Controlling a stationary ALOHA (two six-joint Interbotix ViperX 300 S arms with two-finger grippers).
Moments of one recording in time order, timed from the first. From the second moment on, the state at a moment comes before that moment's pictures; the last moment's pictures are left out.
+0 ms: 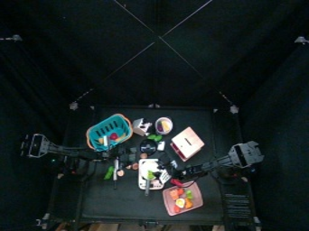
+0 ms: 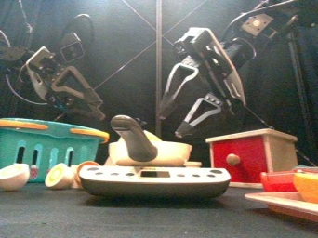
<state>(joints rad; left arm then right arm) 0.04 -0.38 1.16 -0.15 -0.42 0.02 0.22 0.04 0.61 -1.22 0.36 2.10</state>
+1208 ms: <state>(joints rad) 0.04 -0.37 1.17 -0.15 -0.42 0.02 0.69 -0.23 0.73 -0.27 0.84 1.98</state>
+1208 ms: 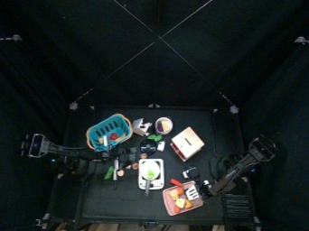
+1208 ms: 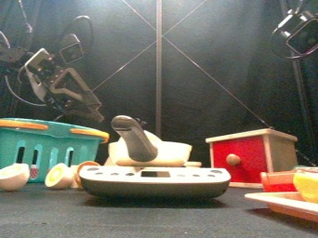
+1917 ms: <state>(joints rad) 0.04 -0.36 1.17 -0.15 -0.42 0.02 0.64 -0.07 0.73 -0.20 0.77 1.87</state>
